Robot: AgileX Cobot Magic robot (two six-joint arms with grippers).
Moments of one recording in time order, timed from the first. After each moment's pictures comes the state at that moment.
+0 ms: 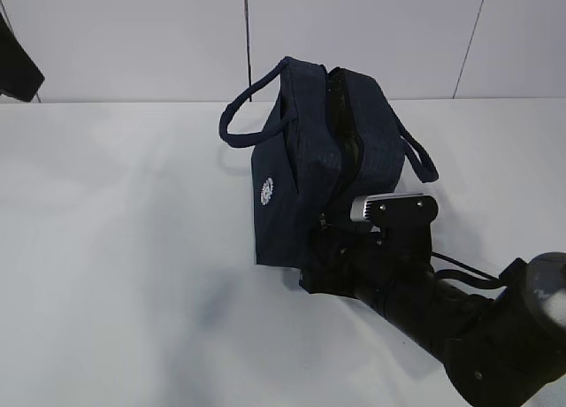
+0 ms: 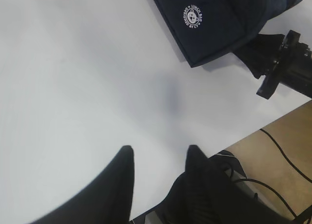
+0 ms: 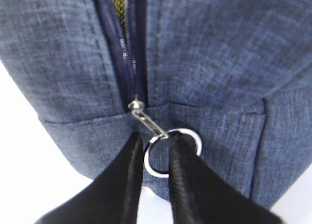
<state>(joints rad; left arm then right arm) -0.37 1.31 -1.38 -0.22 1.22 0.03 0.58 2.08 -0.60 0.14 -1.07 0.27</state>
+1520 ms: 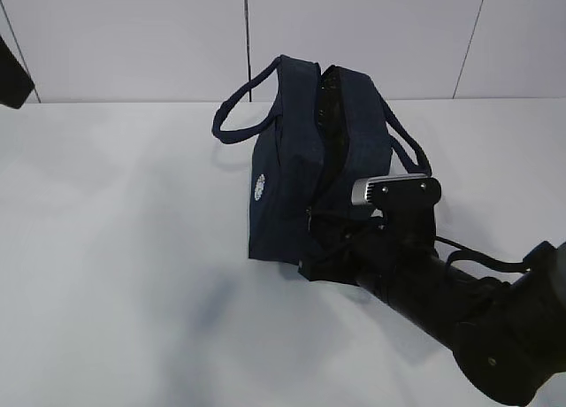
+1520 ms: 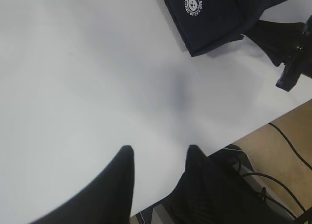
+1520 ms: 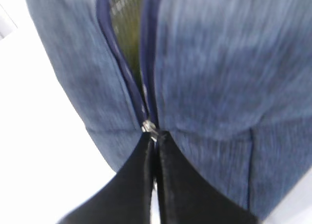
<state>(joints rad) -0.37 1.31 -1.38 -0.19 1.24 0.03 0.58 1.99 -0.59 0.12 -1.01 0.25</state>
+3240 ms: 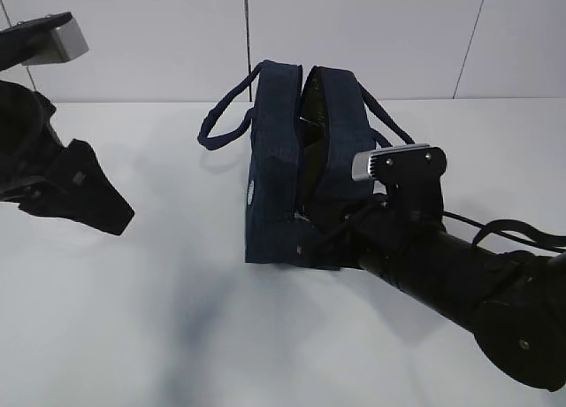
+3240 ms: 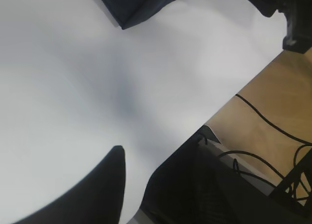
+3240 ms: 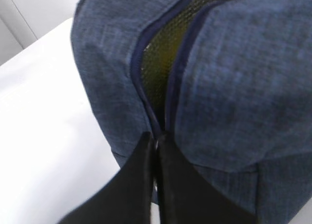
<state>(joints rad) -0.37 1.38 -1.04 -0.50 0.97 0.40 0.58 1.83 -0.59 0.04 -0.85 0.24</state>
